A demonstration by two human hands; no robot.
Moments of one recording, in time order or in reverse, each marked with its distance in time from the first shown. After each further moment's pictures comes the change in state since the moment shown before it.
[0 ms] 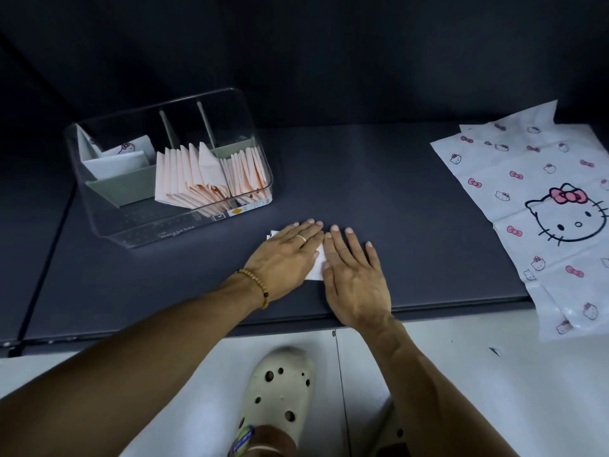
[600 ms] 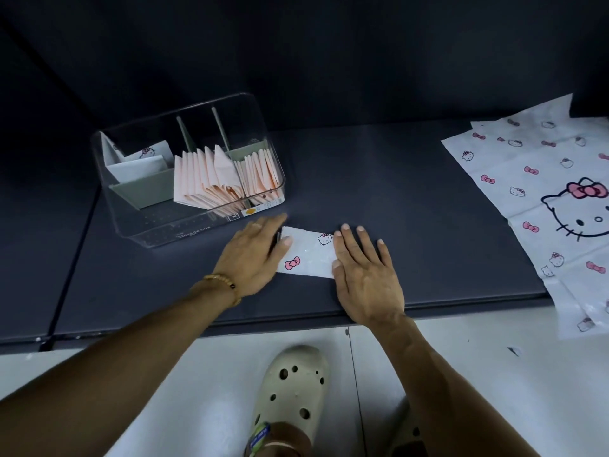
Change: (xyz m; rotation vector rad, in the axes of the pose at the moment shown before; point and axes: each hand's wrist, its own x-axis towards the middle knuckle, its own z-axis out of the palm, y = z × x) left_hand -0.043 -0.038 -0.030 -0.327 0.056 -0.387; right_hand -0.002 0.000 0.001 -0.029 0.004 -0.003
